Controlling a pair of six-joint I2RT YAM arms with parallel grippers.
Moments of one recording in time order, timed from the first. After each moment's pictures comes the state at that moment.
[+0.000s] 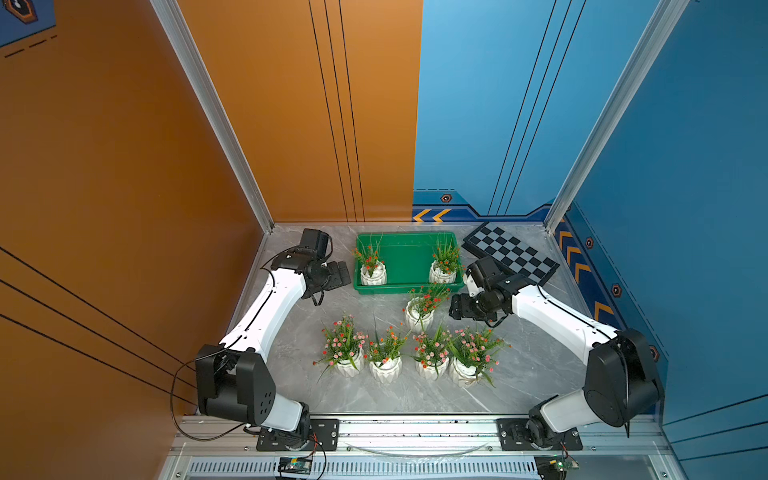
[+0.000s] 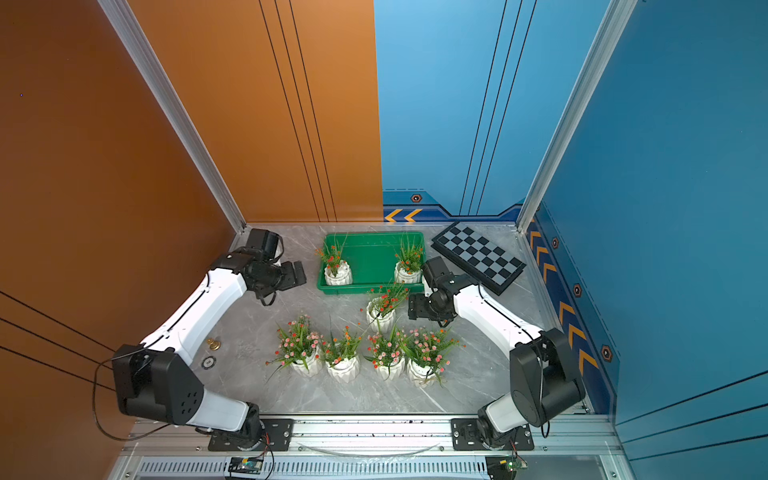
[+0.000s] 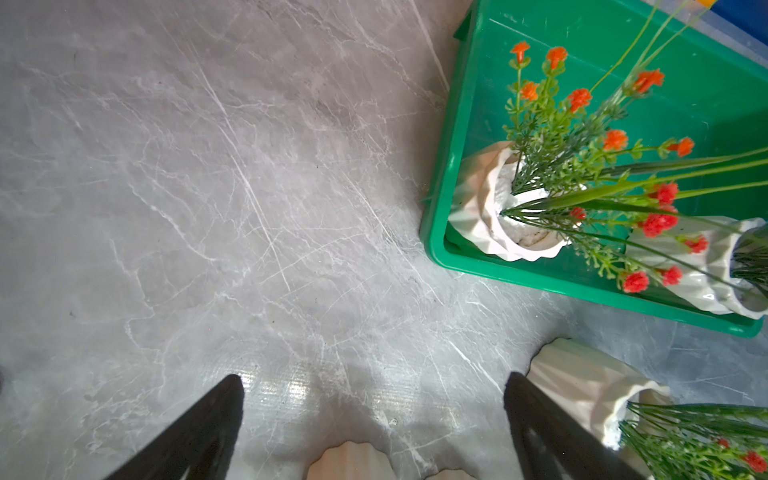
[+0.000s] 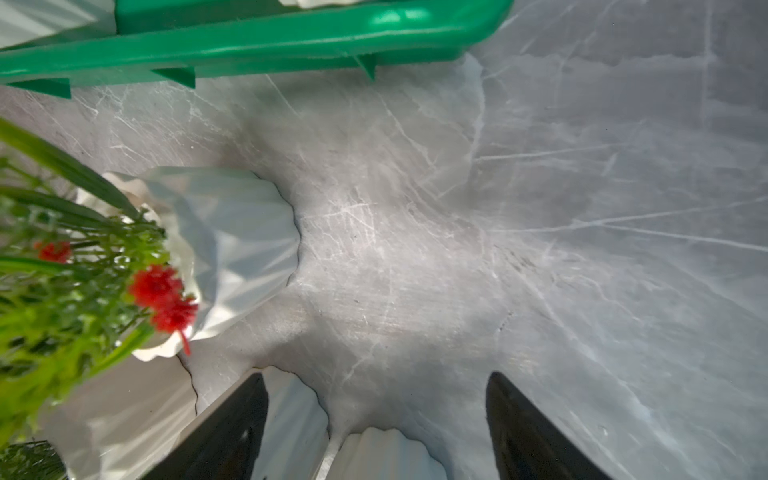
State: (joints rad) left arm -0.16 1.46 1.29 -0.90 -0.01 -0.49; right arm 0.44 1.51 1.07 -0.75 -0.14 0.43
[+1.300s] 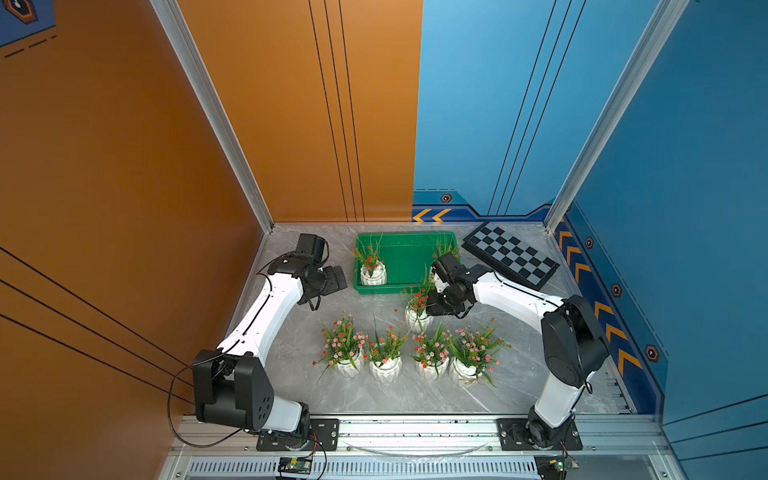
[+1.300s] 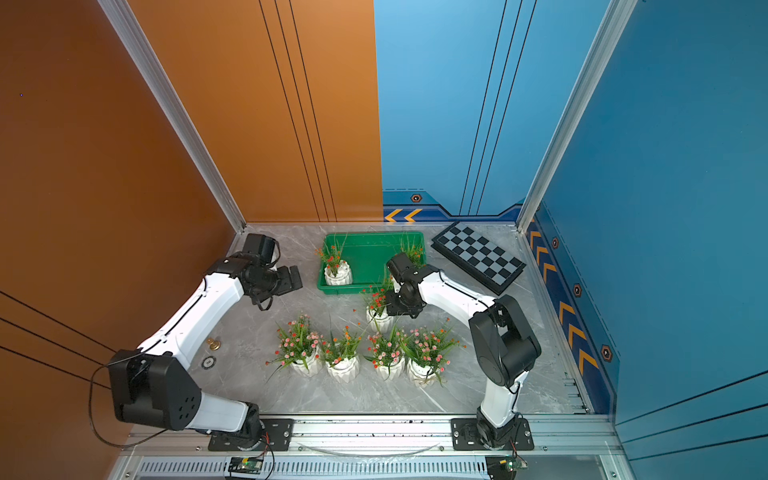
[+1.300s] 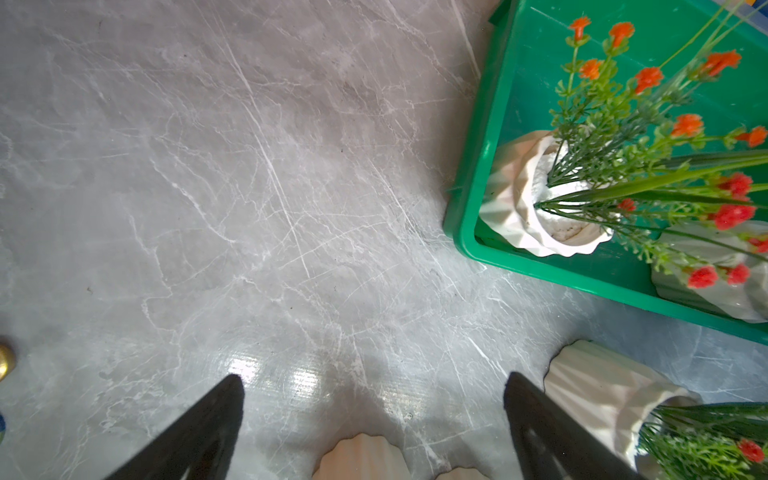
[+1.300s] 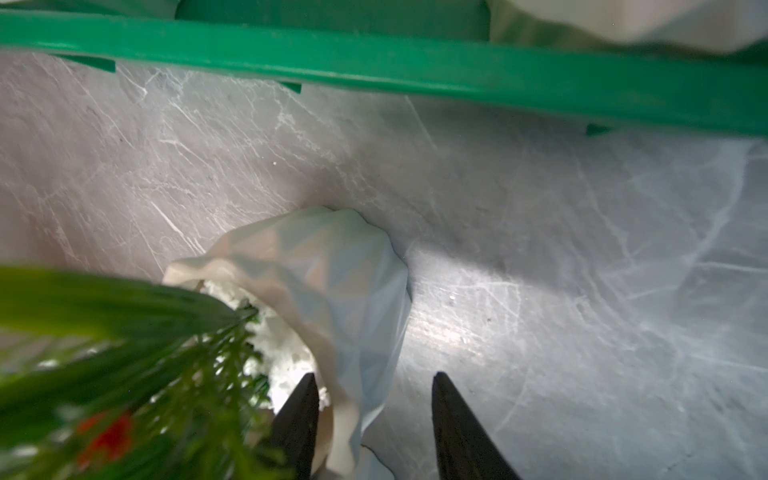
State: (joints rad) left arm -0.13 1.44 1.24 -0.90 -0.01 -0.49; right arm 0.58 1.79 1.29 -0.73 -0.16 0.44
